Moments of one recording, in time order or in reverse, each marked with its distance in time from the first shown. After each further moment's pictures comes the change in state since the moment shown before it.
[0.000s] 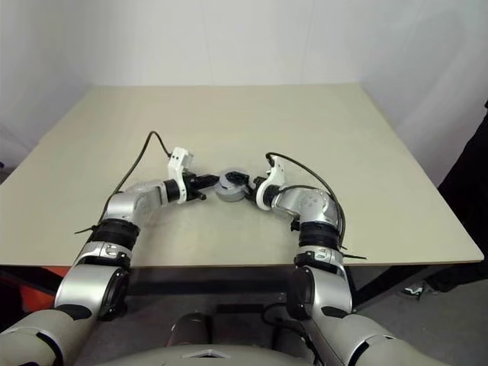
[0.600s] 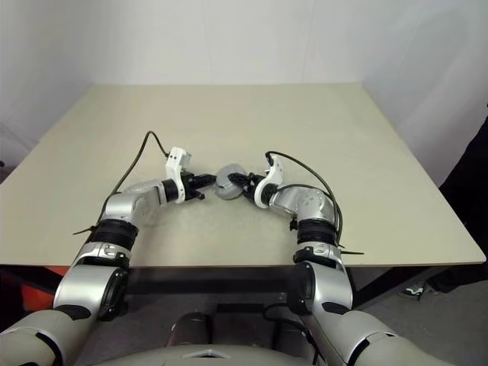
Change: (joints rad) left arm 0.000 0.000 0.012 0.004 0.001 -0.009 0.012; right arm -0.017 -0.017 -0.004 0.069 0.024 -0.046 0.022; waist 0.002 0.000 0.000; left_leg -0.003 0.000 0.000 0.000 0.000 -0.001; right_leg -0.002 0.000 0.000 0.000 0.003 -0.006
